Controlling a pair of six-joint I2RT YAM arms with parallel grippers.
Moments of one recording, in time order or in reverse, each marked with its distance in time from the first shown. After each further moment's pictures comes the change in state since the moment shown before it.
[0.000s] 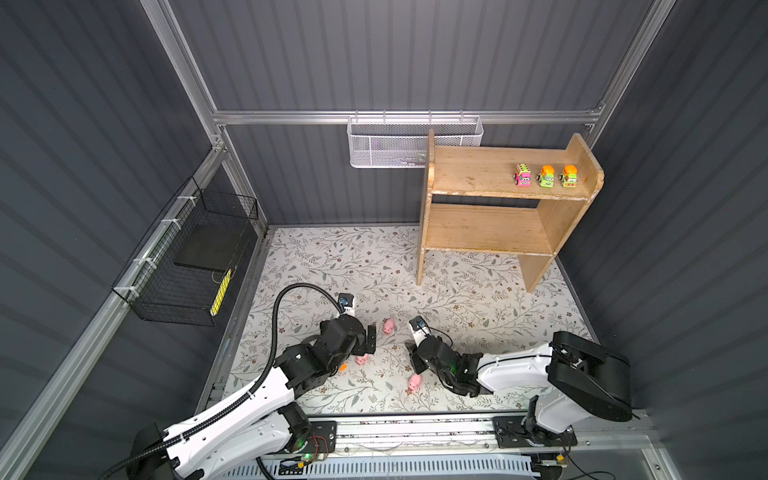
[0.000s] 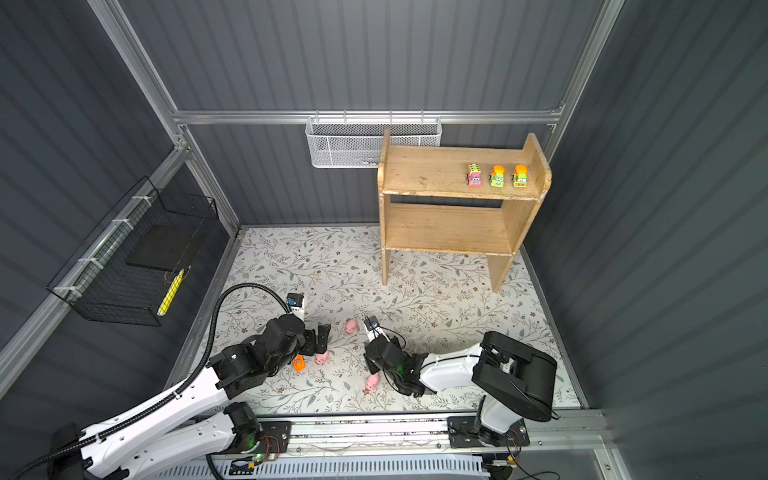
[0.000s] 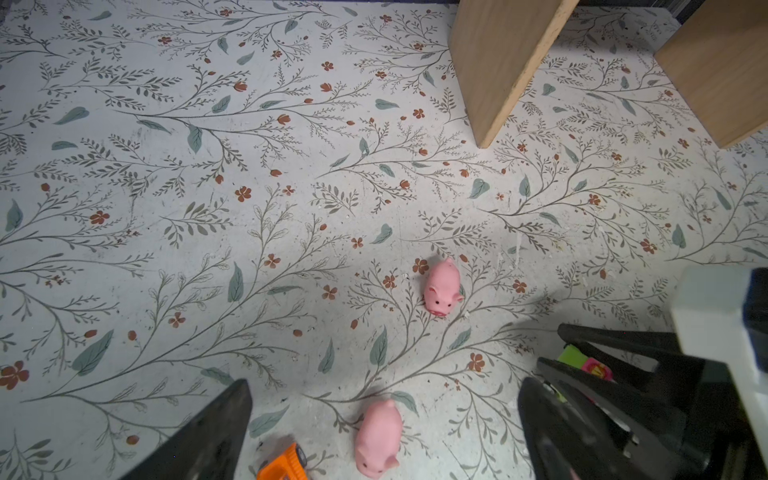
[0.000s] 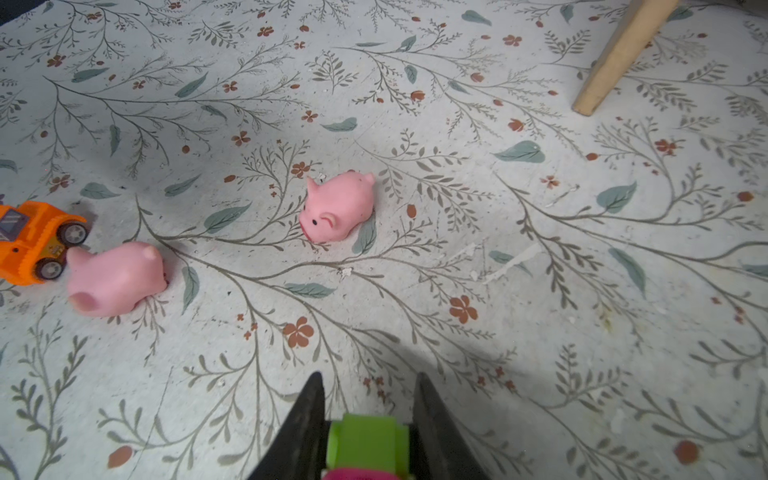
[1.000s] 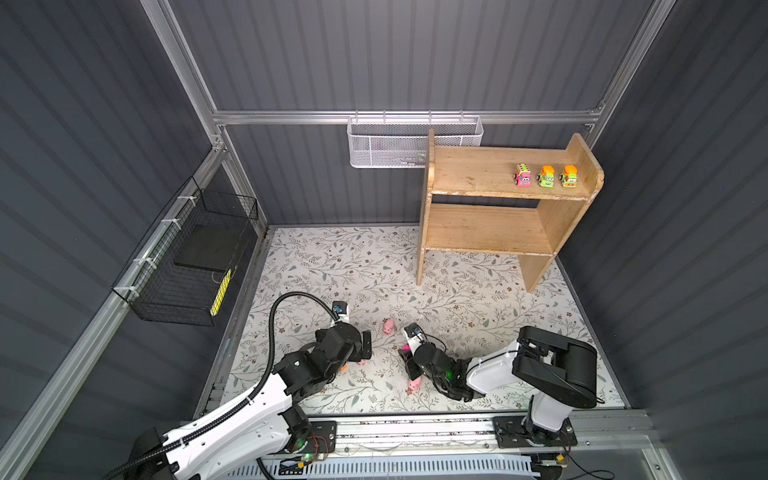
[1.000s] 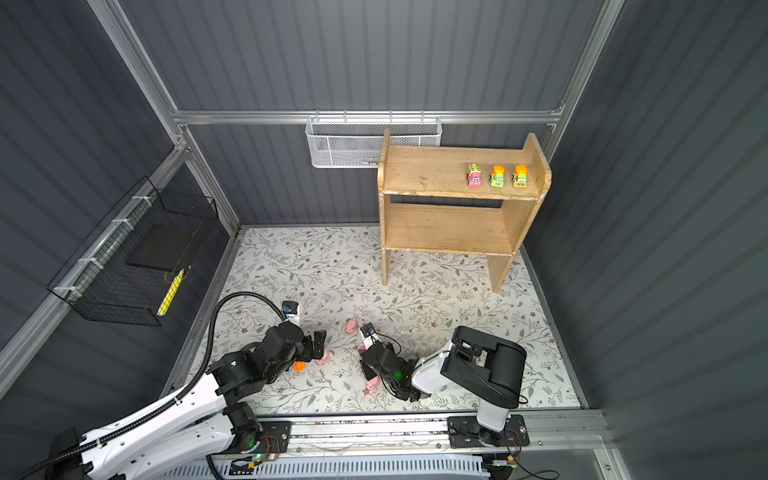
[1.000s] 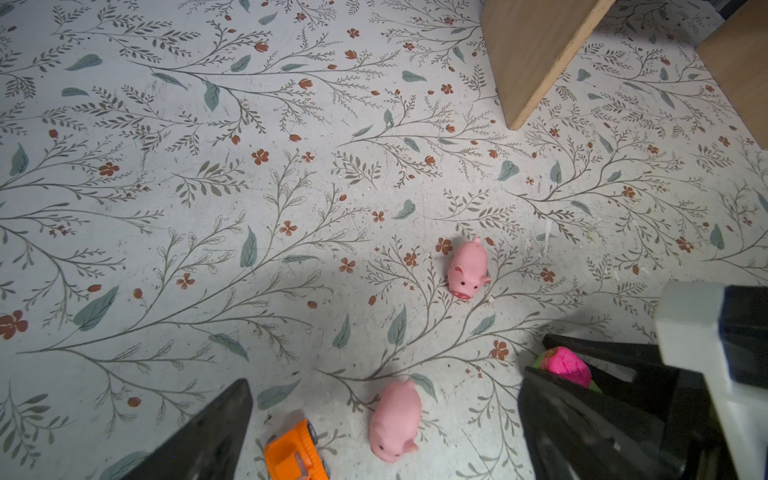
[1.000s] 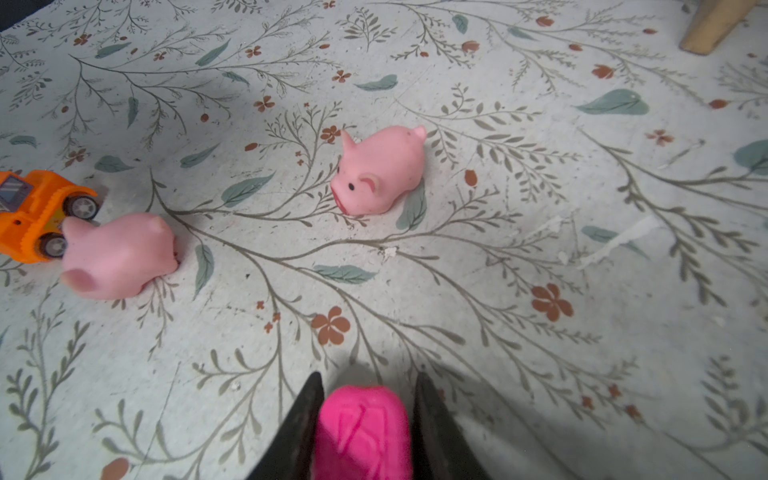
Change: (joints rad) left arm -0.002 -0.045 -0.083 0.001 -0.027 -0.077; right arm 0.020 0.186 -0.029 0.235 -0.058 0.032
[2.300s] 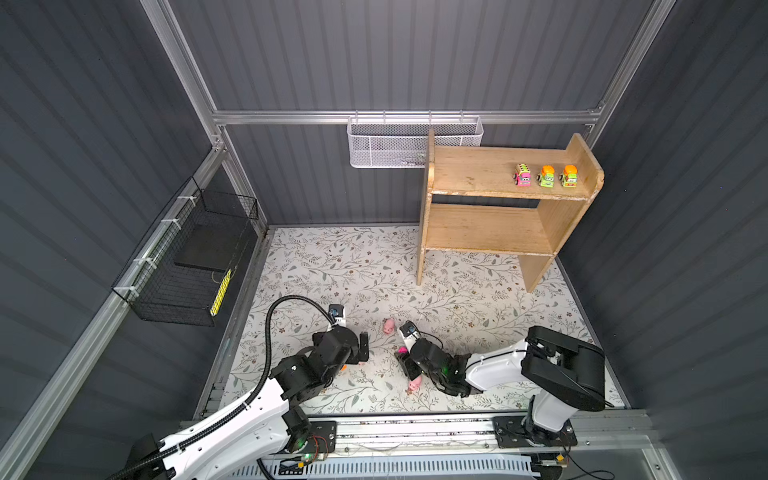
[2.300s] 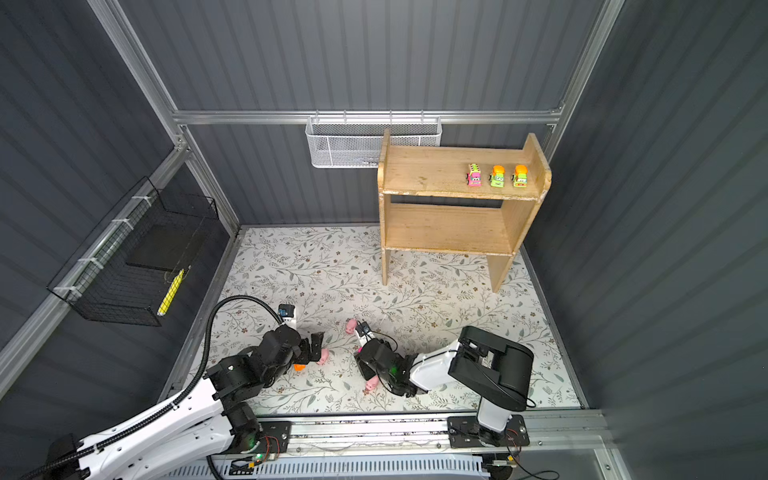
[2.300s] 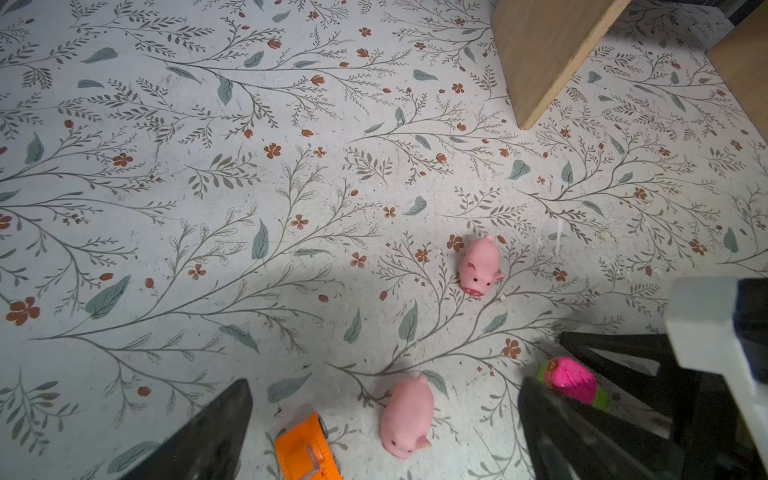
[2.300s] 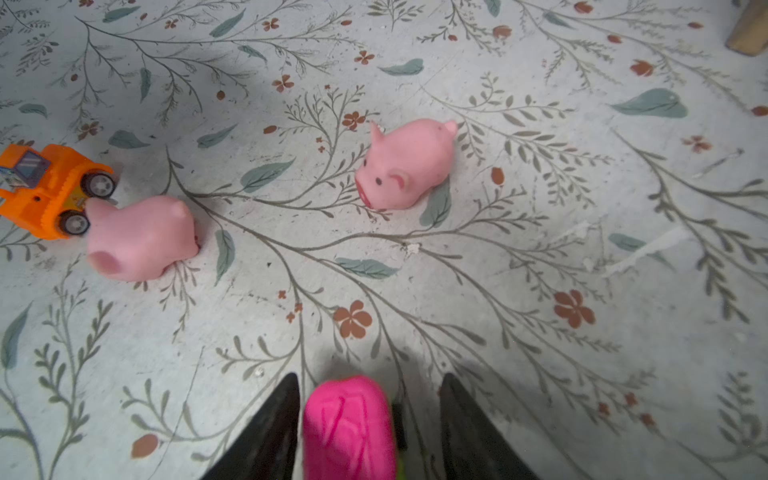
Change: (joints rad) left arm 0.000 -0.045 -0.046 0.000 -0.016 -0.009; right arm -0.003 -0.037 0.058 -0.146 -0.056 -0.023
